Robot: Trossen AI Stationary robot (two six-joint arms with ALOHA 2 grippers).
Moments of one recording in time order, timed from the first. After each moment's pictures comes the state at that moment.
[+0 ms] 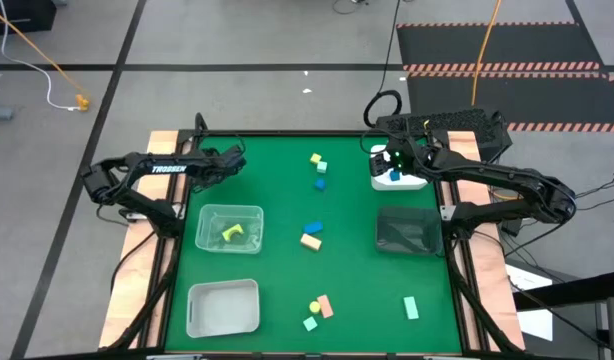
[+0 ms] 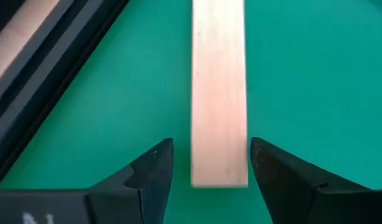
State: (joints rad) left arm 0.67 1.43 0.60 -0.57 -0.45 -1.43; right arm -0.53 1.14 0.71 -0.43 0.33 0.62
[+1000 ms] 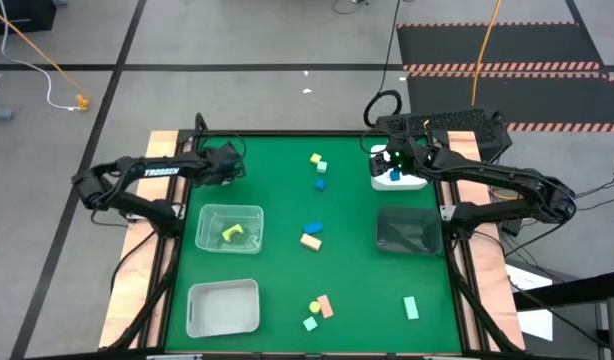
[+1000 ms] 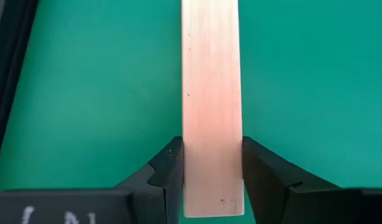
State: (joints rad) left arm 0.70 1.34 0.56 -0.47 -0.29 -1.04; right arm -0.53 1.14 0.71 -0.44 0.33 0.62
